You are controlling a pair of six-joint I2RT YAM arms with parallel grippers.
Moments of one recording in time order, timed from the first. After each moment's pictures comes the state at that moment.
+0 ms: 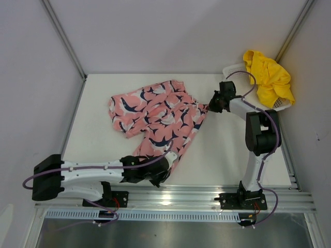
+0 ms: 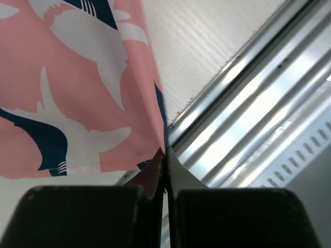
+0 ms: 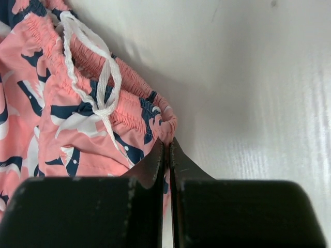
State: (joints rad) left arm -1.30 1.21 0.66 -0.46 -0.14 -0.49; right arm 0.17 1.97 1.35 -0.20 -0.15 0.58
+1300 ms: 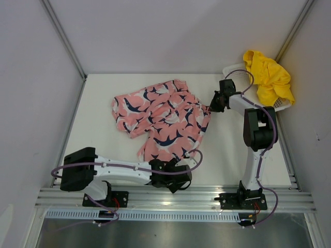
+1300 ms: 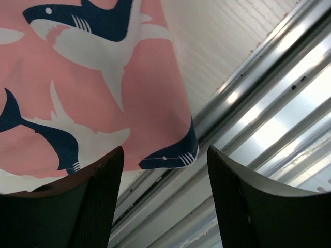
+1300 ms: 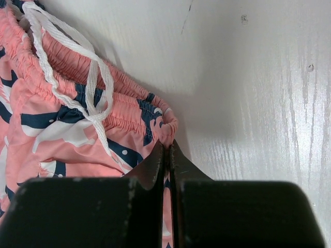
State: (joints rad) left arm -1.45 1.53 0.94 -0.59 -0.34 -0.47; right arm 0.14 2.07 1.48 -0.35 -0.12 0.49
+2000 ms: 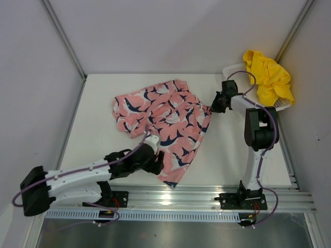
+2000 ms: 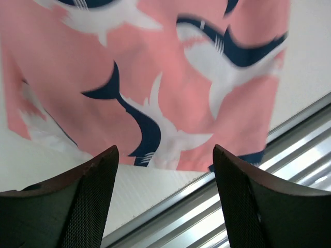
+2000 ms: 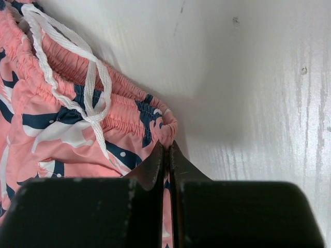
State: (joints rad) left arm -1.11 1.11 0.60 -0.41 -0.23 -0.55; right arm 0.13 2.07 1.46 -0.32 -0.15 0.49
